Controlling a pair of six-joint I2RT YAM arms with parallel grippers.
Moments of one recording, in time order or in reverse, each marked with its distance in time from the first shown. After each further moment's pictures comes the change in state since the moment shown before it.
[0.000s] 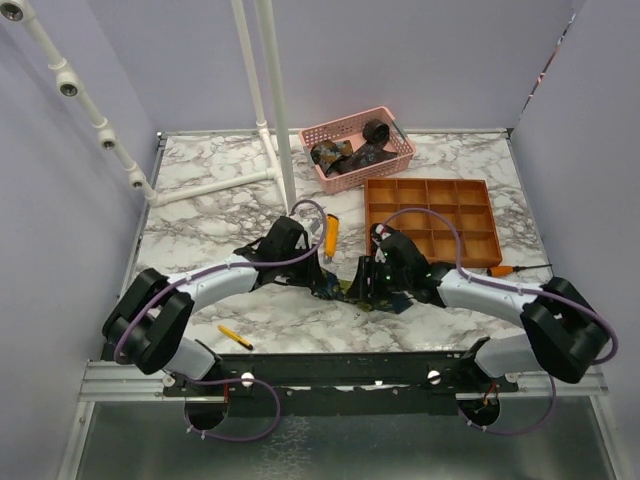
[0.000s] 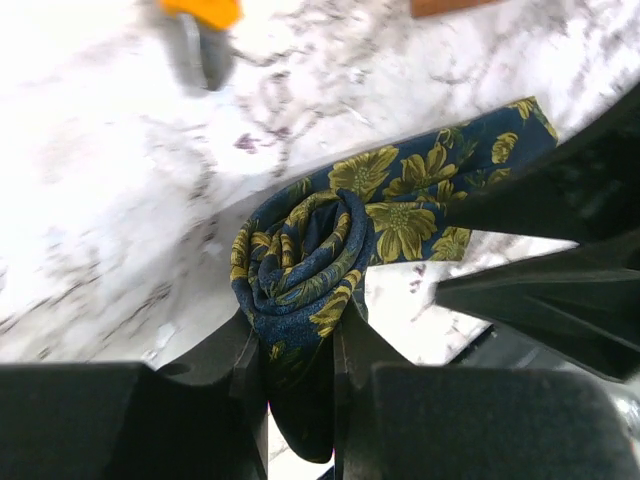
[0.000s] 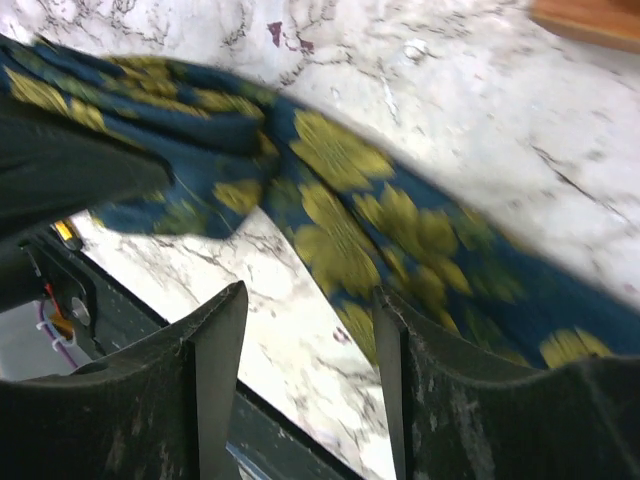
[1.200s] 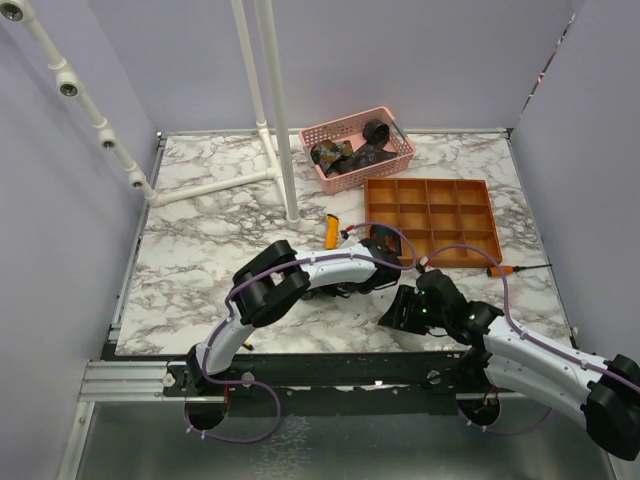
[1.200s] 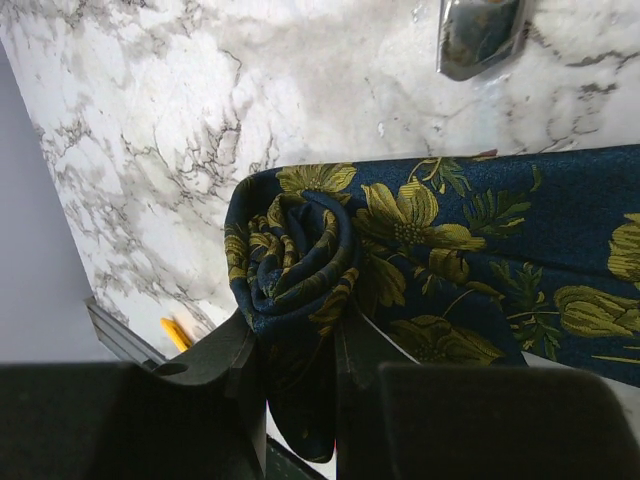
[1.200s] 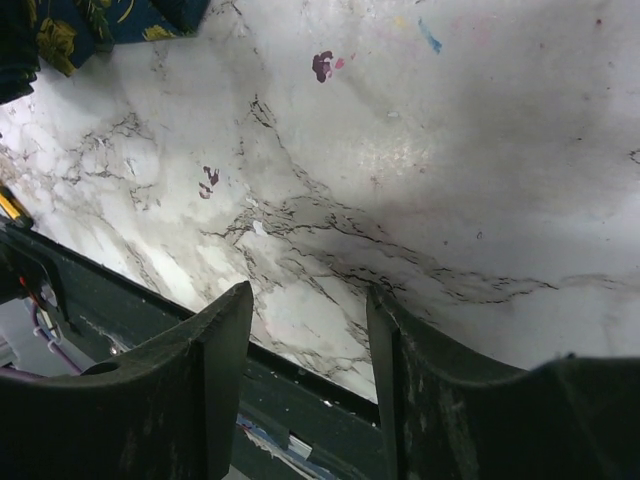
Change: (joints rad) left arm -0.449 0.687 0.883 -1.271 -1.116 -0.410; right arm -0.003 -0.591 -0.336 -0.284 0.124 0.196
